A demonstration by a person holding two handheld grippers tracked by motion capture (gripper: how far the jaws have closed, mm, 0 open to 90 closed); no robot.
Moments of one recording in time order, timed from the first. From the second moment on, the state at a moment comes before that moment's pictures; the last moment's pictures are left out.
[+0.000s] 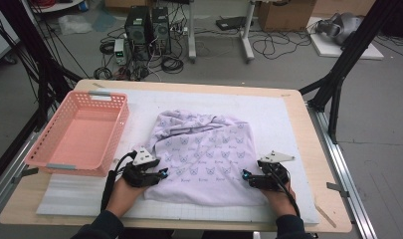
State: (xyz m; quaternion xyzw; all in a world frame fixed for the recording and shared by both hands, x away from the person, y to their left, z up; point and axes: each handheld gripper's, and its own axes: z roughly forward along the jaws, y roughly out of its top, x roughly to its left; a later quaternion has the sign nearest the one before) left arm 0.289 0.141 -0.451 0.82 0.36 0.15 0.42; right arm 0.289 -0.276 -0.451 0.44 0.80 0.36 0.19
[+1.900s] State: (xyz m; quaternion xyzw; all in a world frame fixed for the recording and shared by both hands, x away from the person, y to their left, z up) left arm 0.337 0.160 -0.439 0.76 0.44 0.18 0.45; right arm 0.326 -0.266 -0.444 0.46 0.77 0.35 0.28
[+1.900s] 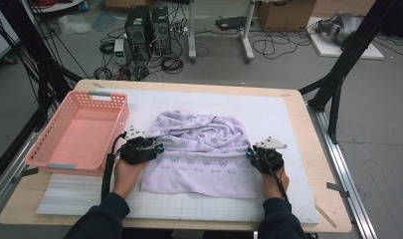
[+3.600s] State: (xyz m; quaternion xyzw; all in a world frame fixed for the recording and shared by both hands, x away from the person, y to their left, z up) left arm 0.165 0.213 -0.438 0.80 0.39 0.11 0.45; right arm 0.163 -0.298 -0.435 0.38 0.83 0.38 0.16
